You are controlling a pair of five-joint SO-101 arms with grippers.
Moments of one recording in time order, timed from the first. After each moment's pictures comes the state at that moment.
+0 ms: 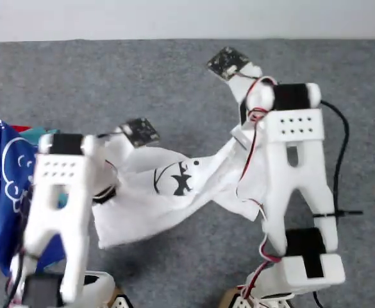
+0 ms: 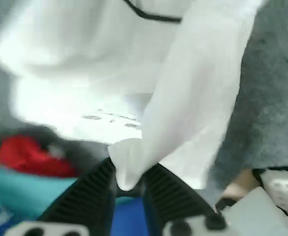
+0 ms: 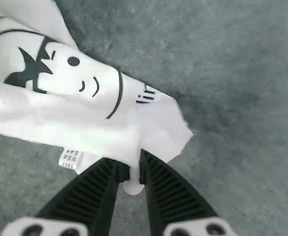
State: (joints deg) left arm -1.0 -14.4 25.8 94.7 -42.0; right arm -8.3 2.1 -12.1 90.5 35.9
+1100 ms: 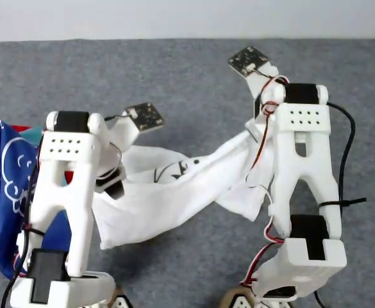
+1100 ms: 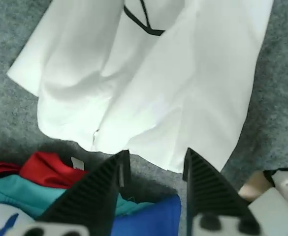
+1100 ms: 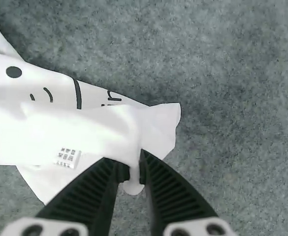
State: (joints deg) left arm -0.2 -5.7 11.8 98.8 -44.9; right arm -1.9 7.6 -11.1 81.8 35.9
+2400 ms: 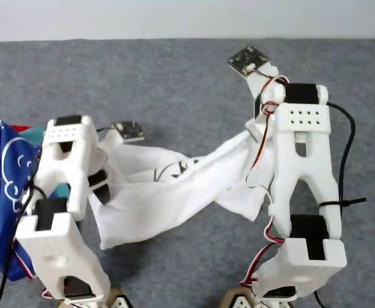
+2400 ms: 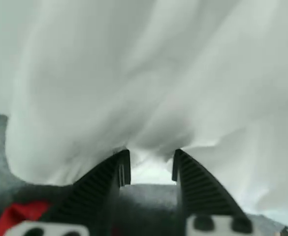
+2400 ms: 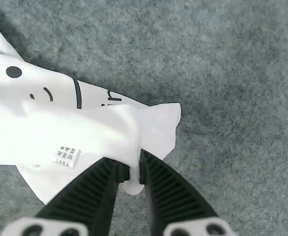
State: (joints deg) left arm -10.3 22.1 10.0 84.0 -54.5; right arm -1.9 7.6 -11.1 81.8 35.9
